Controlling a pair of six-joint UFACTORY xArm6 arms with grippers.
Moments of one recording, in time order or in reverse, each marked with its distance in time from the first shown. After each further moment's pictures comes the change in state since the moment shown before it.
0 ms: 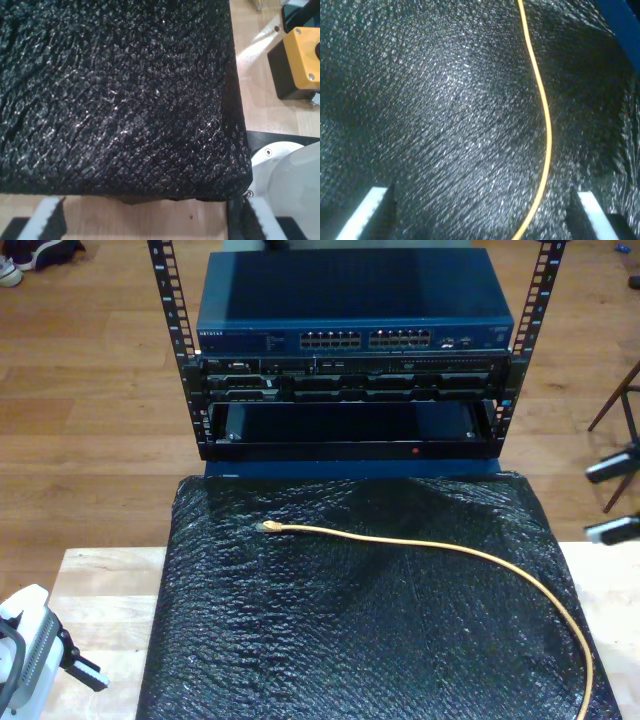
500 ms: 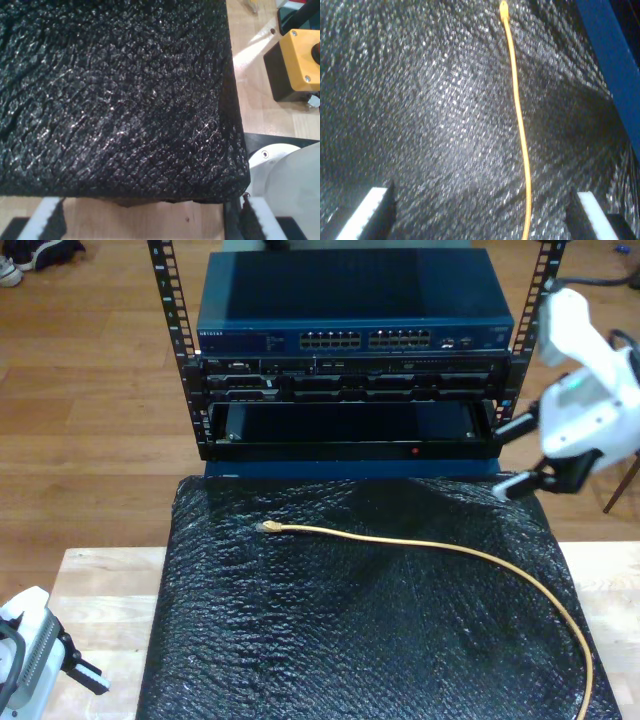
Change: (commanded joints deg) left arm 0.0 1.2 -0.1 0.1 -0.2 0.0; right arm 16.1 10.3 -9.1 -0.4 -8.0 7.9
